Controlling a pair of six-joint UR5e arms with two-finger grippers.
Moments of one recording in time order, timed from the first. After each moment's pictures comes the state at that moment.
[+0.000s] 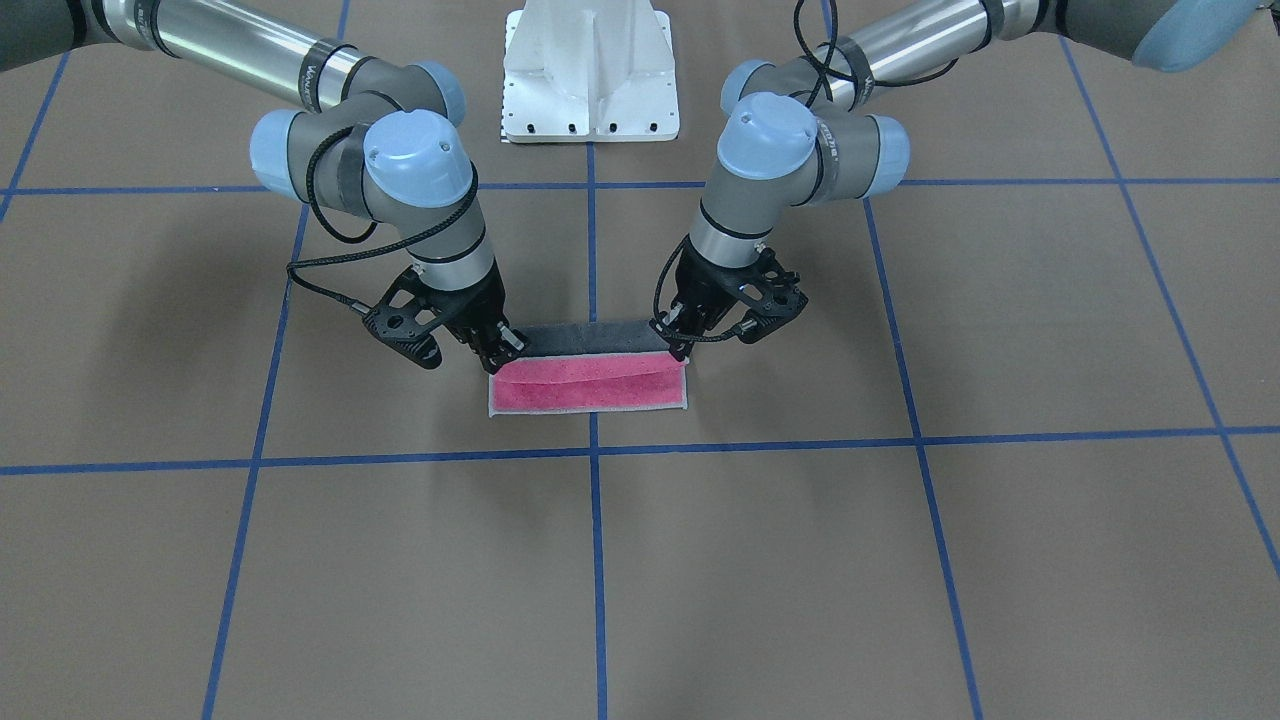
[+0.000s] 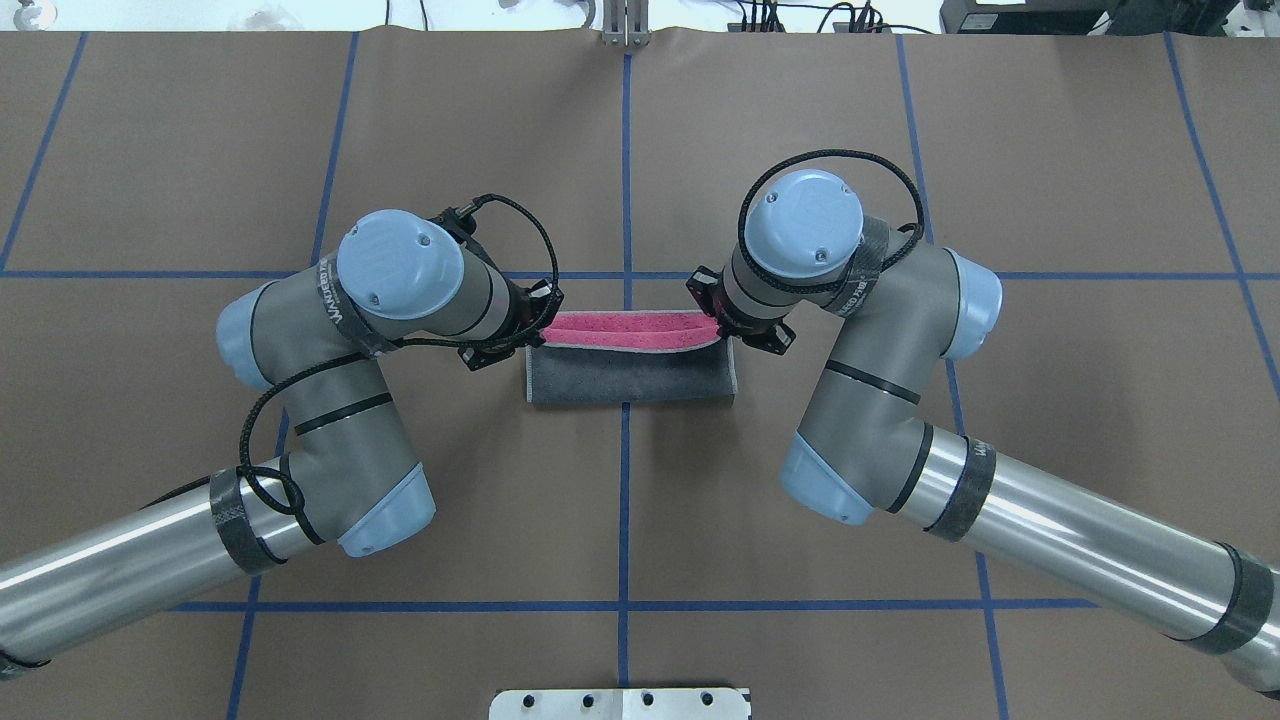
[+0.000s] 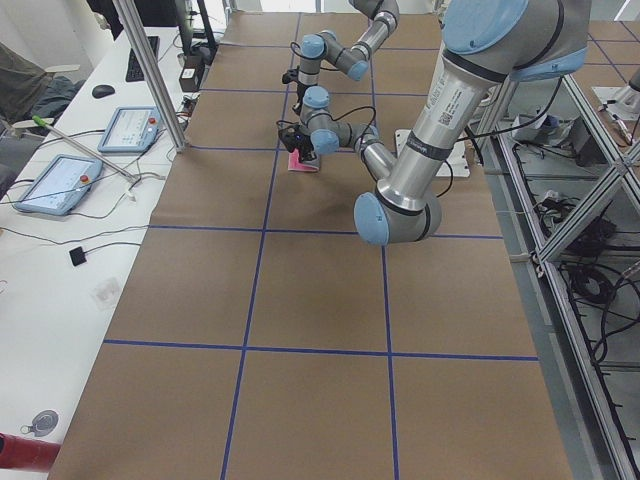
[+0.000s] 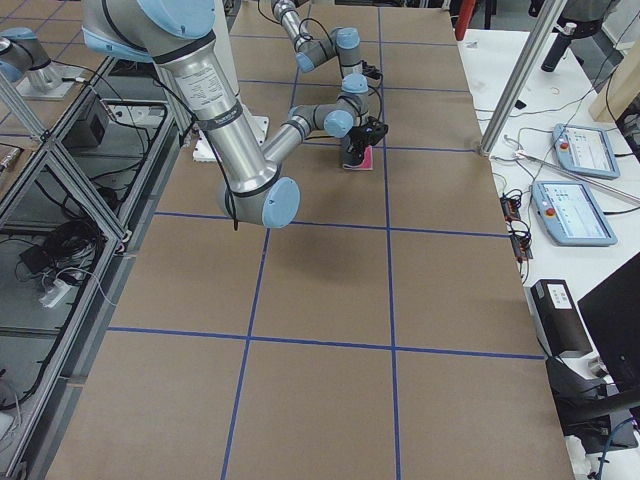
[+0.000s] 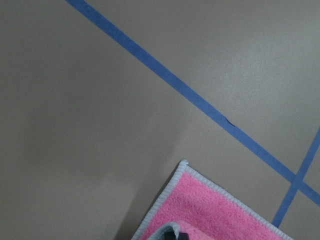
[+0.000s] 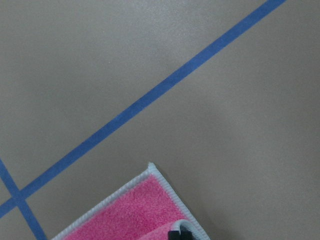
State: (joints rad) left arm -0.56 -2.21 -1.54 -1.95 -1.81 -1.87; right arm 0.59 -0.93 1.55 -1.39 1.85 1.82
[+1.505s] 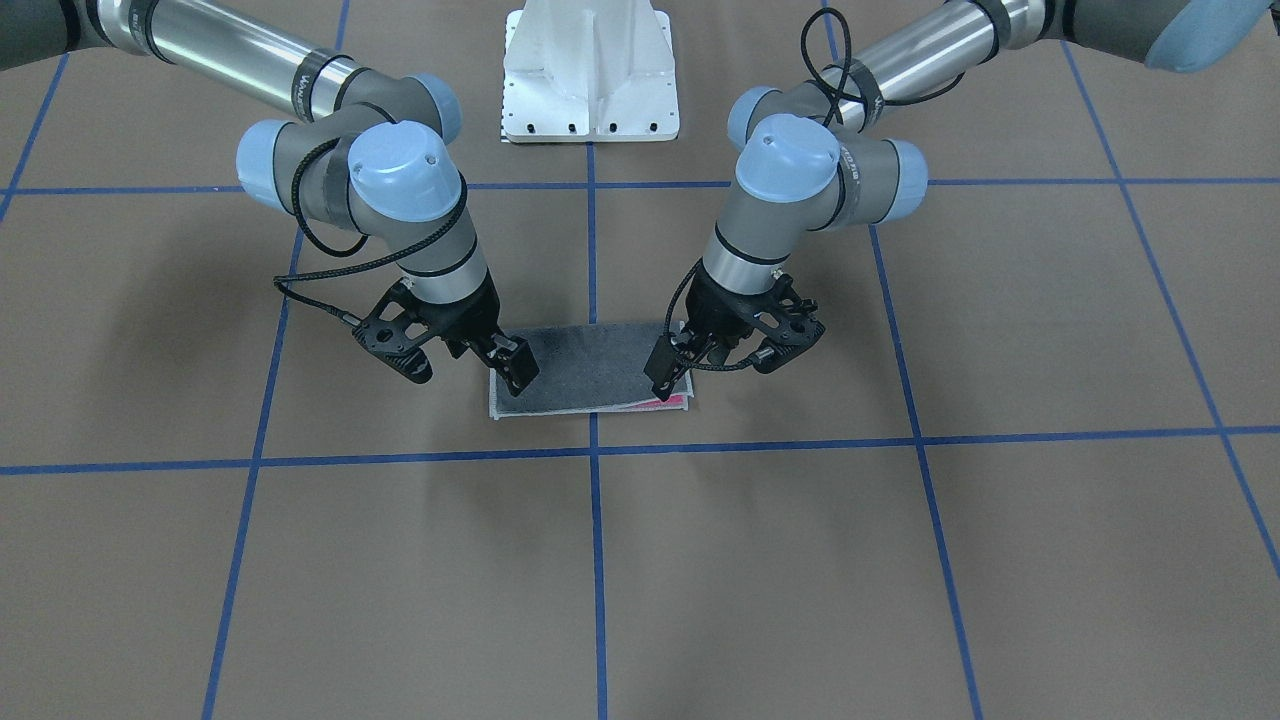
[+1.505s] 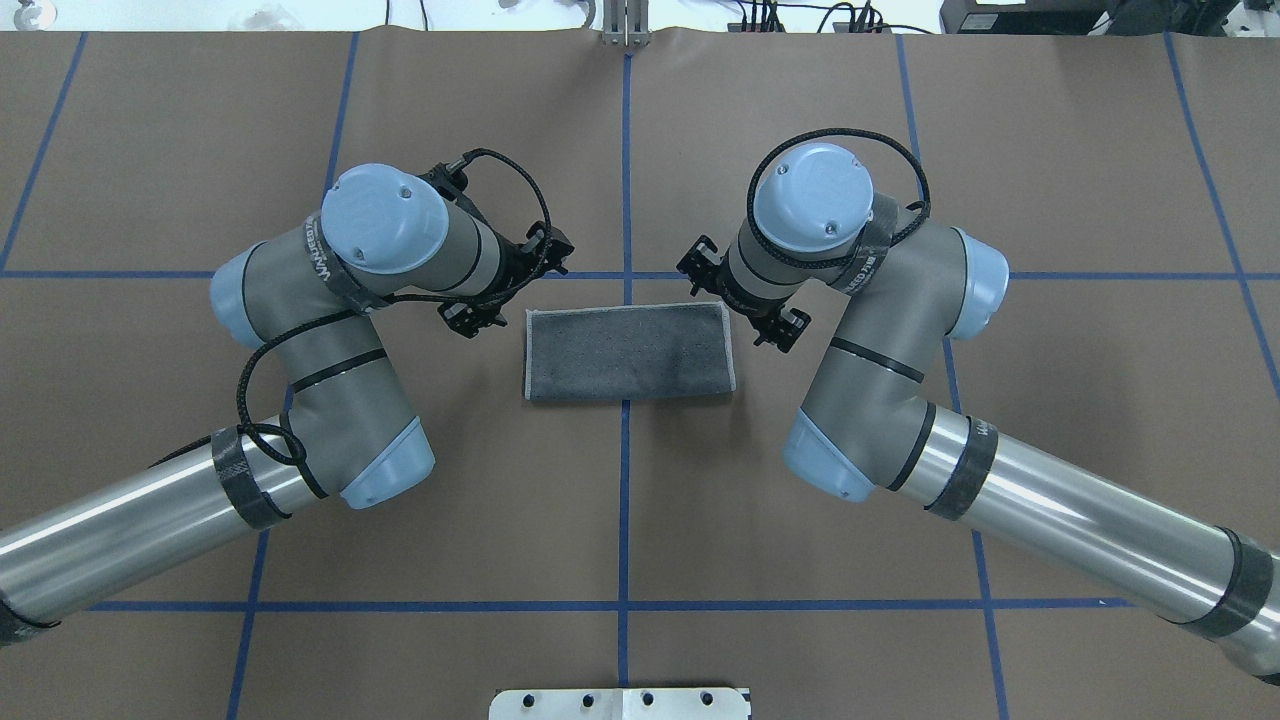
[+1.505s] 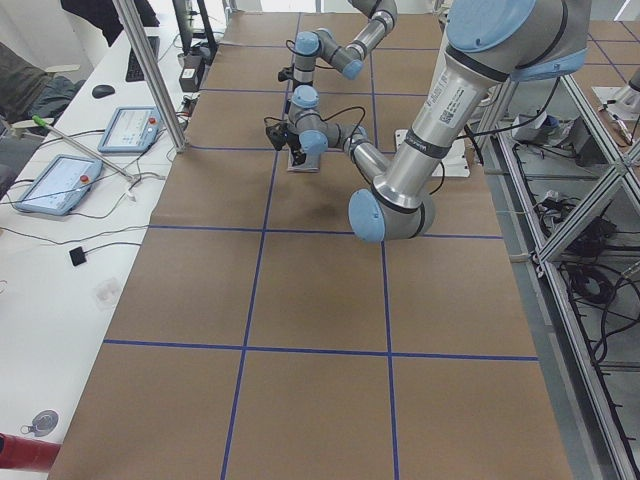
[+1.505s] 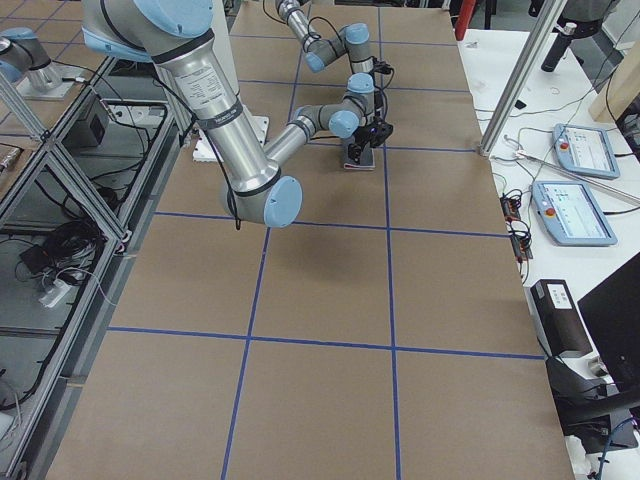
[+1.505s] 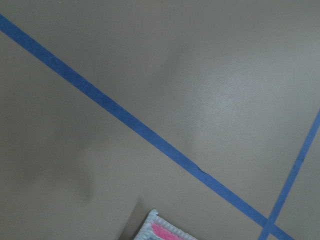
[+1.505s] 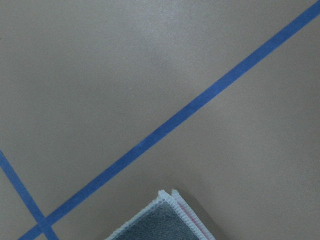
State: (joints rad) left arm -0.62 -2.23 -1.49 -2.02 -1.82 -1.85; right arm 0.61 -0.93 1.55 -1.37 1.89 1.85
